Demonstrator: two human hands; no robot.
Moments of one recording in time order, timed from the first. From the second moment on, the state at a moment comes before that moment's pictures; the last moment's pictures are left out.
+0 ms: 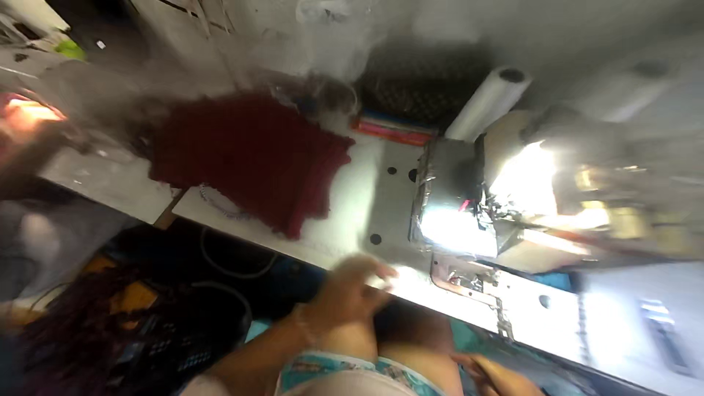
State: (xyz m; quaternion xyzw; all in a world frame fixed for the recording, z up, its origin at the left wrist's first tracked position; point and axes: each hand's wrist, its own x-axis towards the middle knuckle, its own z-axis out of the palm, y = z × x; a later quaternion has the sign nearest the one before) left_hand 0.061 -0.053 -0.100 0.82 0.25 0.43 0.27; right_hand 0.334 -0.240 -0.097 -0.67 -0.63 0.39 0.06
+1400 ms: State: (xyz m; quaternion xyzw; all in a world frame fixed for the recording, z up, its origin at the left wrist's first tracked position) left_hand -0.224 0.123 -0.006 0.66 0.61 0.44 0.05; right_hand 0.231 -0.065 0.143 -0.47 -0.53 0.12 0.70
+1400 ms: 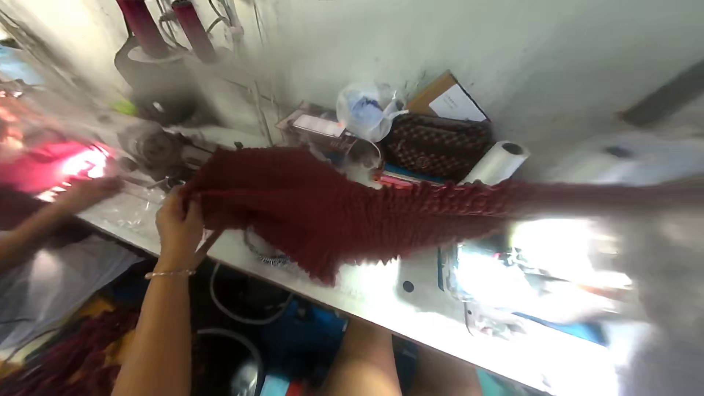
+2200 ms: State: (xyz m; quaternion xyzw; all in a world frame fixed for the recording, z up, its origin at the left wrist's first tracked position) left_hand -0.217 0.119 -0.074 0.83 0.50 0.23 -0.08; right_hand 0.203 0.002 -0.017 -0.57 -0.77 0.24 0.16
